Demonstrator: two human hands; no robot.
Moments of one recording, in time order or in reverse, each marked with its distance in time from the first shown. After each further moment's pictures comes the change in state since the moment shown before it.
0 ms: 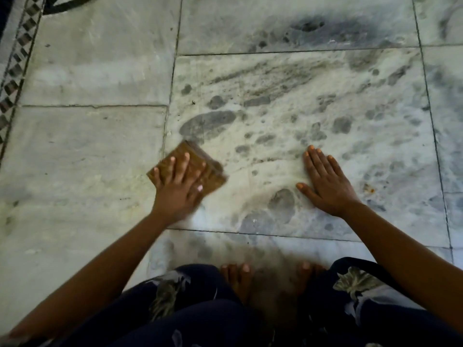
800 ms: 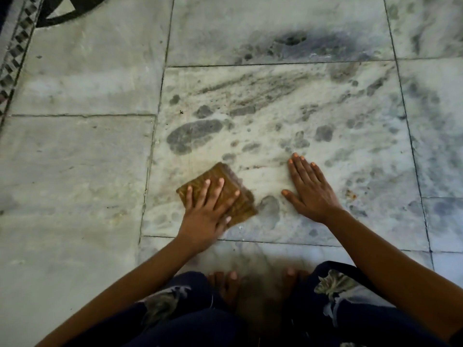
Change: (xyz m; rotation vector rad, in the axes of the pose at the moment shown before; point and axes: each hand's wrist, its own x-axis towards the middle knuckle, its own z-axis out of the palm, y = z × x) left_hand -0.017 0.090 0.003 0.056 -0.017 0.201; right_hand -0.001 -0.005 -0.003 0.004 0.011 0.012
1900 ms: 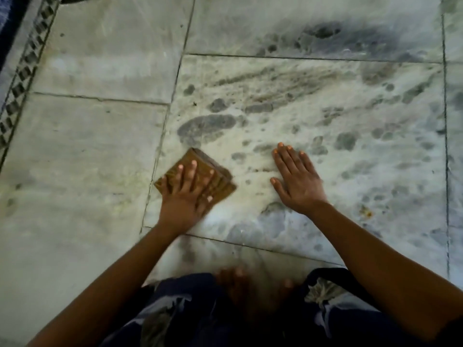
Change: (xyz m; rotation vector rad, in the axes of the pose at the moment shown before) left_hand 0.005 -0.043 0.003 -0.010 0.043 -0.306; right_hand 0.054 -0.023 0.000 0.030 0.091 -0.147
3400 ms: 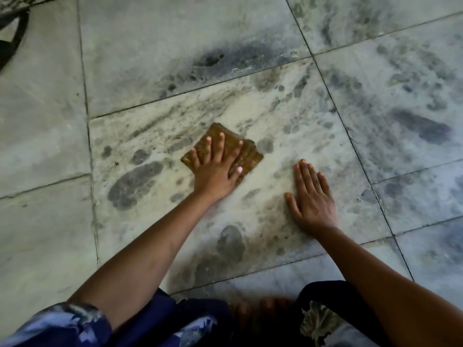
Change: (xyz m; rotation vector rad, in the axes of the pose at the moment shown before) left_hand 0.155 0.175 -0.055 -0.010 -0.070 0.341; right_hand -0.104 0.068 -0.006 0.088 0.093 0.621
